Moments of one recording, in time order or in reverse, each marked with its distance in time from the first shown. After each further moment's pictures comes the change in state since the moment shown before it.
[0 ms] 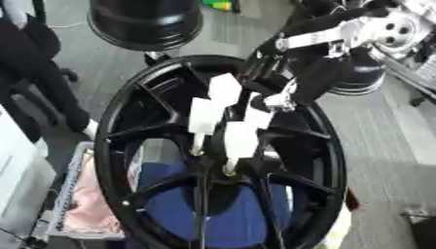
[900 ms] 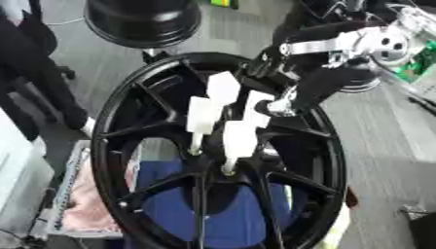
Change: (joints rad) left arm -0.008 0.000 0.000 0.000 0.000 -0.002 -0.005; right arm 0.039 -0.006 0.000 0.017 0.082 0.005 -0.005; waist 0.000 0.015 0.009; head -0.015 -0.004
